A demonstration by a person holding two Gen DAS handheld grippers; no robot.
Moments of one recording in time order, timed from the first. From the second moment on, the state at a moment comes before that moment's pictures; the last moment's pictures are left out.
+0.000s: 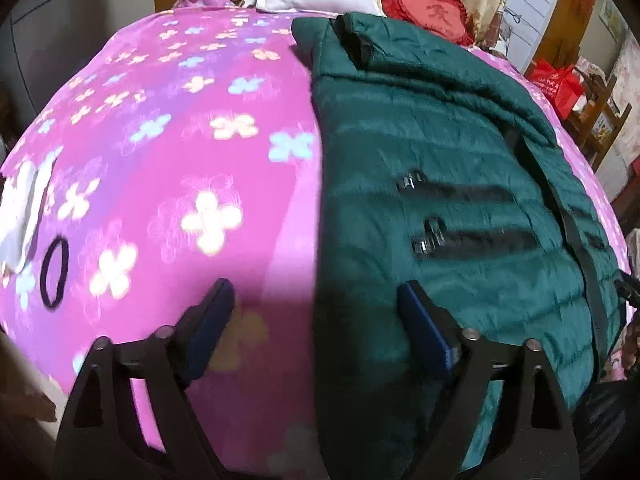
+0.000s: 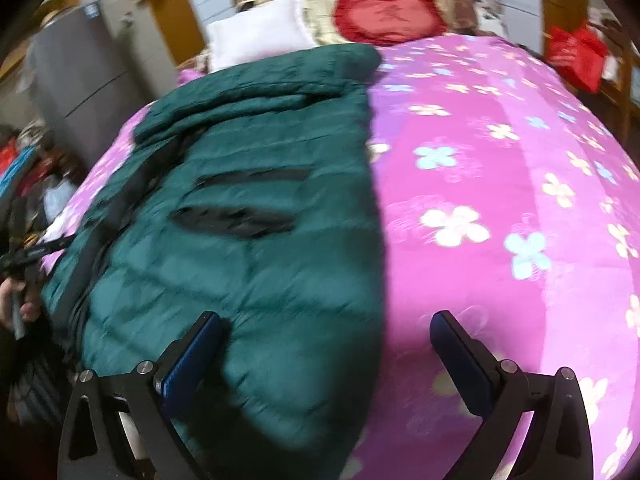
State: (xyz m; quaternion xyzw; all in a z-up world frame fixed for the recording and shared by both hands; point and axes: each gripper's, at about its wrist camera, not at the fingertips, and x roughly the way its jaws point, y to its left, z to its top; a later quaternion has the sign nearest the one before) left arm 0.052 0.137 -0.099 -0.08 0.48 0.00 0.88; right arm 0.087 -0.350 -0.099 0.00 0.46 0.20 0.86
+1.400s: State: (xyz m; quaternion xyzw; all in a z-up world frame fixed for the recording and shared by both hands) left arm 0.023 0.129 -0.094 -0.17 0.46 -0.14 0.86; right arm 0.114 -0.327 -0.100 0.11 0.45 0.33 0.82
